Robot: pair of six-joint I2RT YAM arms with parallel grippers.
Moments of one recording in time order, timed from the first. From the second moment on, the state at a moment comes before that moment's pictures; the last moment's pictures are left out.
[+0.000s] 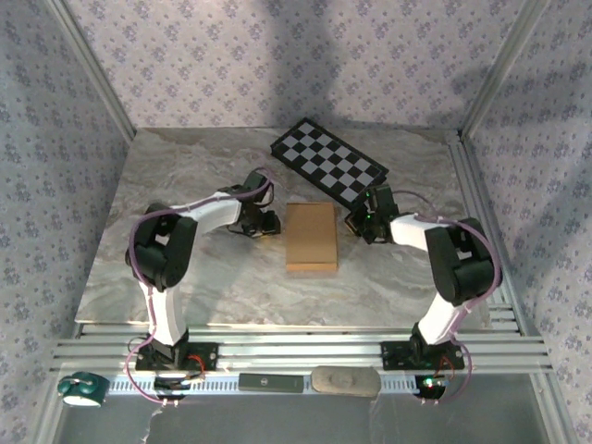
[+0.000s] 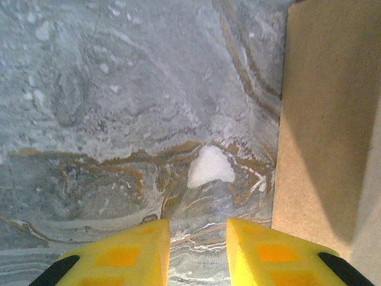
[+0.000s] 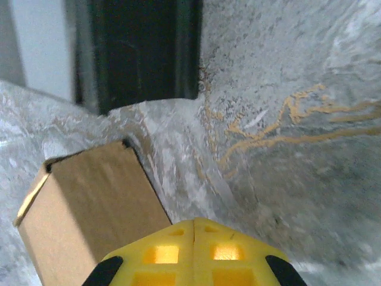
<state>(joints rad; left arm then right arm) -0.52 1.91 1.23 -0.53 0.22 -0.56 0.30 1.74 0.83 0.02 -0.26 1.10</state>
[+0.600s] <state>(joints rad) -0.53 1.94 1.27 -0.53 0.26 -0.56 0.38 1.86 0.80 0.40 -0.22 1.45</state>
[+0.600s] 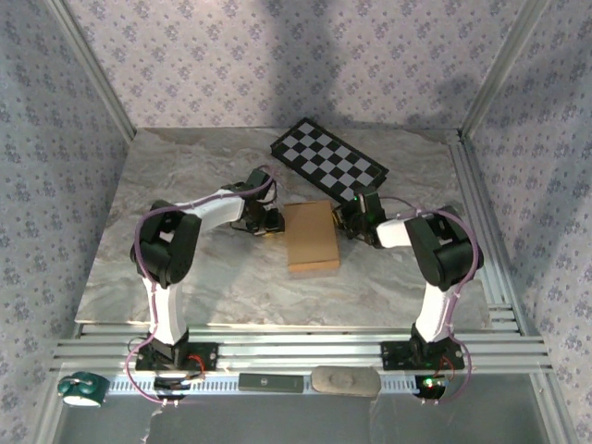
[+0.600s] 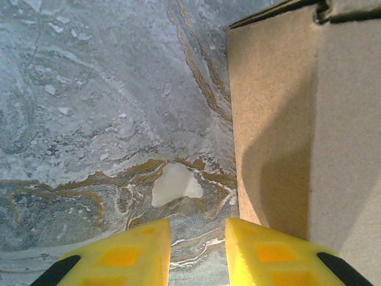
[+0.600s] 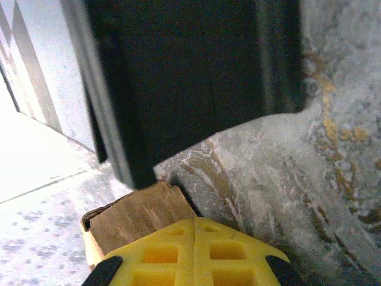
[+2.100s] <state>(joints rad) -0.42 1.03 0.54 -0.30 -0.62 -0.42 0.26 0.85 0.54 -0.41 0.68 0.48</state>
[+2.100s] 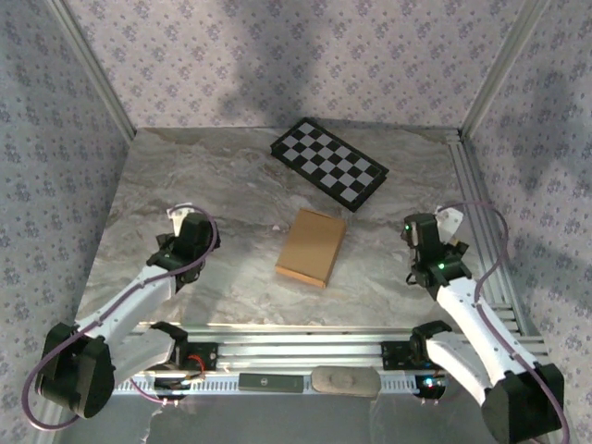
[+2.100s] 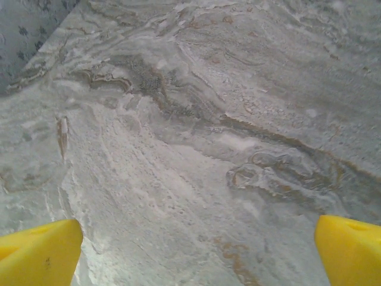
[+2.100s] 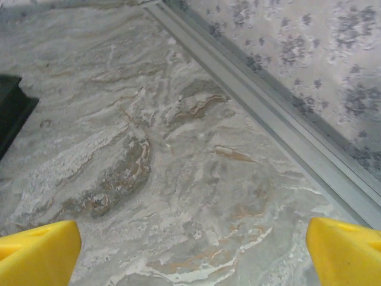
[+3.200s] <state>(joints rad) -0.01 1.54 0.36 0.75 -0.28 -0.05 0.02 1.51 0.35 0.75 0.15 -0.02</state>
